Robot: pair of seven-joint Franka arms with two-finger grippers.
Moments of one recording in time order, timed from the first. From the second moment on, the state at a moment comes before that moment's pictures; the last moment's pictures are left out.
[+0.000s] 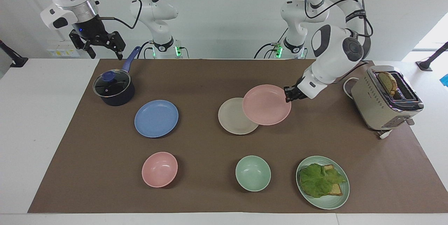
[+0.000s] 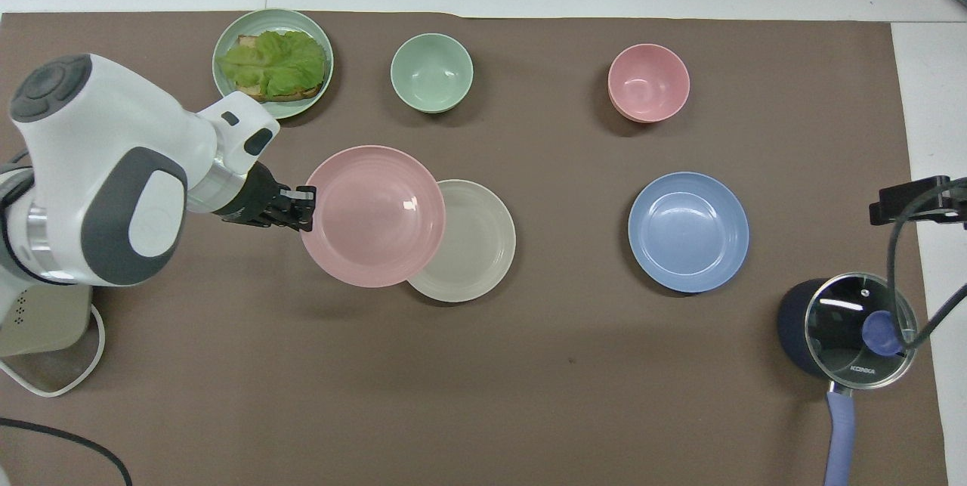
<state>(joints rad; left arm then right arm) -0.23 0.15 -0.11 -1.85 -0.30 1.95 -0.26 0.03 -0.06 -0.09 -1.58 -0.02 1.50 0.02</state>
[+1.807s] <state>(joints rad) -0.35 0.24 -0.09 -1.96 -0.30 2.19 -0.34 0.03 -0.06 -0.09 -1.58 -0.02 1.50 0.02</state>
